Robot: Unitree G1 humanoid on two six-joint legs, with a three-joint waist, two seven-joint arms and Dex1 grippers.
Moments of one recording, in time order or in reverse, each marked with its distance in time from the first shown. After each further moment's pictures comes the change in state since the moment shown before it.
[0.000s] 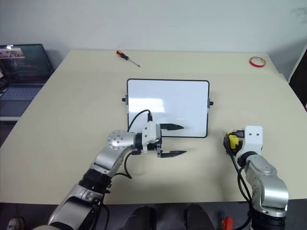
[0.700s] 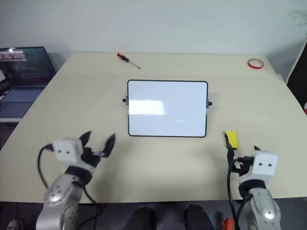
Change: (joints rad) left arm 0.745 -0.141 0.574 -0.634 -0.044 0.300 0.774; right arm 0.532 0.181 0.091 -0.200 -0.051 -0.675 -0.003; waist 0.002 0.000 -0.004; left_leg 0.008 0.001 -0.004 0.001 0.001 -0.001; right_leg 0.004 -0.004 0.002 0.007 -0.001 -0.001
